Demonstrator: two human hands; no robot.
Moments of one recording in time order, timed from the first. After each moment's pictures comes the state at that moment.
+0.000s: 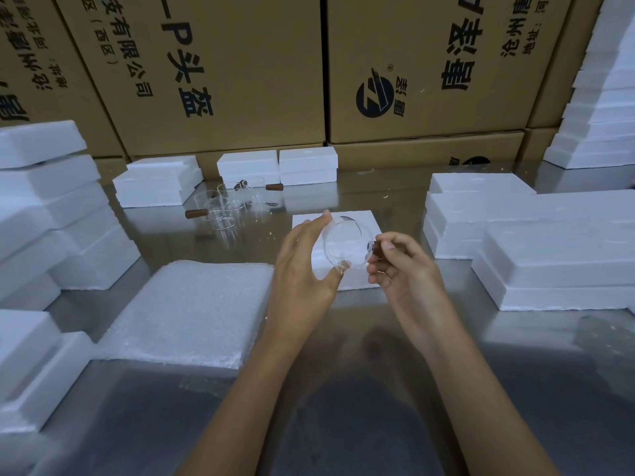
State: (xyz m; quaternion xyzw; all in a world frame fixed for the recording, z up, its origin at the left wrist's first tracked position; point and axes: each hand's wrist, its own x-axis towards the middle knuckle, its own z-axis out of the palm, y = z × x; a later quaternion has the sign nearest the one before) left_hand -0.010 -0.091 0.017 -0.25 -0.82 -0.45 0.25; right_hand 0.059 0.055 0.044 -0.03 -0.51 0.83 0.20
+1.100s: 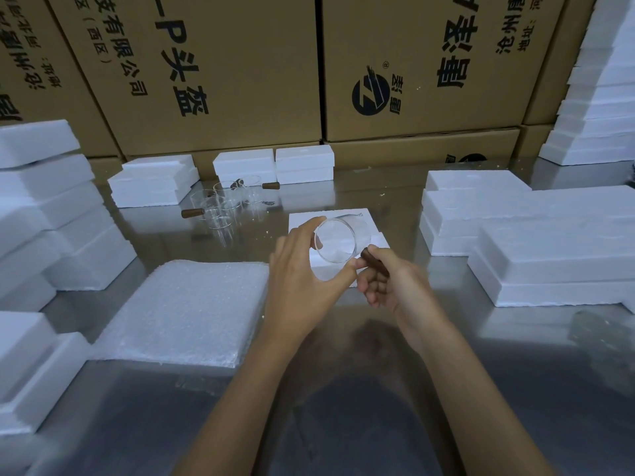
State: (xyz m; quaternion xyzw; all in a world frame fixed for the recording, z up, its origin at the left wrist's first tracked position) left_hand 0.004 -0.086 0.029 -0.23 -0.83 -0.45 0.24; right_hand 0.051 0.057 0.037 -0.13 -0.61 0.77 0.09
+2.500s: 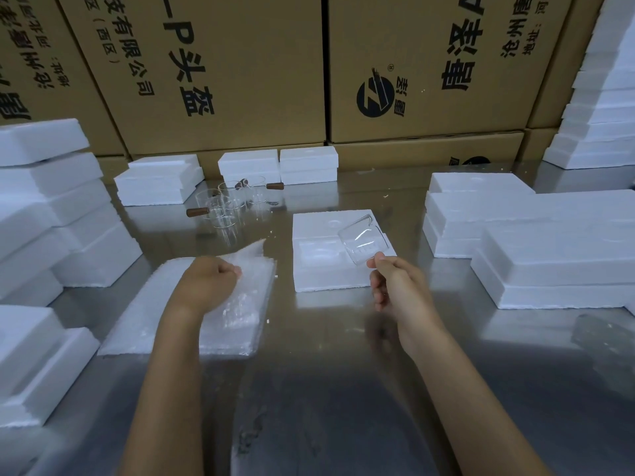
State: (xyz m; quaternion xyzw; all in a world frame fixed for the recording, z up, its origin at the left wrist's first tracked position) left_hand -0.039 -0.196 0.058 0.01 -0.93 -0.37 -0.01; right_hand 0.053 0.047 0.029 -0.20 -0.62 0.74 0.15
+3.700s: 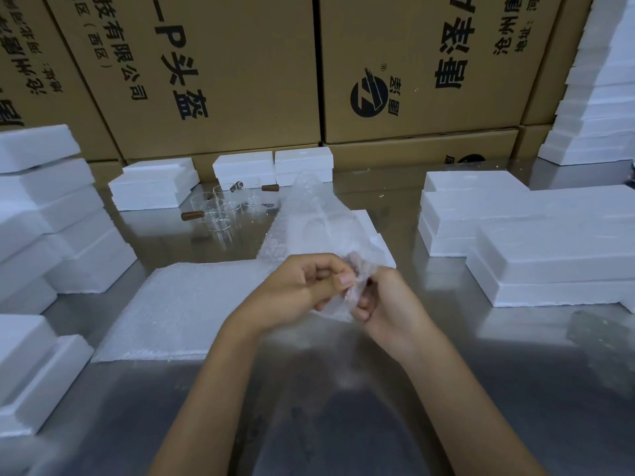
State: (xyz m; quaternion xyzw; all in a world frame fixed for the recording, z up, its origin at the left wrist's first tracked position) left_hand 0.019 -0.110 0.072 -0.36 -0.72 -0.57 -0.16; right_hand 0.061 0.035 0.041 -0.07 -0.48 0.88 0.01
